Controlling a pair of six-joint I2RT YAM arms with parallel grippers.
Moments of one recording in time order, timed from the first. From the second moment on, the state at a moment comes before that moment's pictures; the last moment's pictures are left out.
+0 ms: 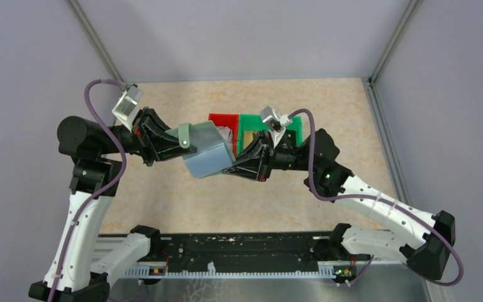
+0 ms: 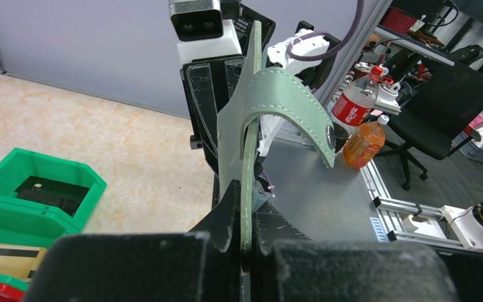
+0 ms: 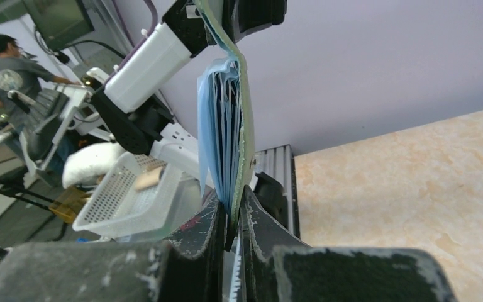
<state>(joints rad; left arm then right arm) -0.25 0.88 1.21 0.12 1.28 -0.73 0.91 1.02 0.93 0.37 -0.67 0.52</state>
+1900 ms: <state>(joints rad) -0.25 0.86 1.19 0.09 1.26 -0.68 0.85 1.18 0.96 0.57 -0.66 0.83</state>
